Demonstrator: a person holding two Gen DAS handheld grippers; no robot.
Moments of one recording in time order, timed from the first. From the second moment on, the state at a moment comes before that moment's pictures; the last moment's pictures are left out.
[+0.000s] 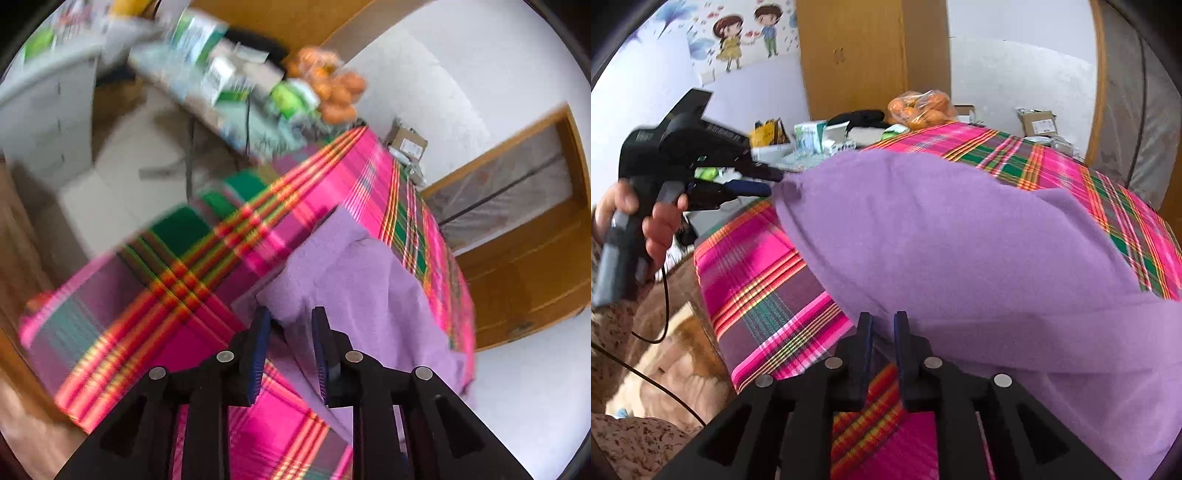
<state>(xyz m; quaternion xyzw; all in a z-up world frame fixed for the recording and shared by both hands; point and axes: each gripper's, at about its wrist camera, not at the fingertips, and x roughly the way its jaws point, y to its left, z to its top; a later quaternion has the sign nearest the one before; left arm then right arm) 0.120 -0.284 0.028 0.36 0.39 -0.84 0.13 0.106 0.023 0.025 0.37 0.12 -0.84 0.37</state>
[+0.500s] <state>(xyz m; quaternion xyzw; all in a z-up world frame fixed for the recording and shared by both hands) 0.088 -0.132 0.058 0.39 0.19 -0.90 -0.06 0.093 0.223 0.083 0.34 0.12 -0.92 0.12</state>
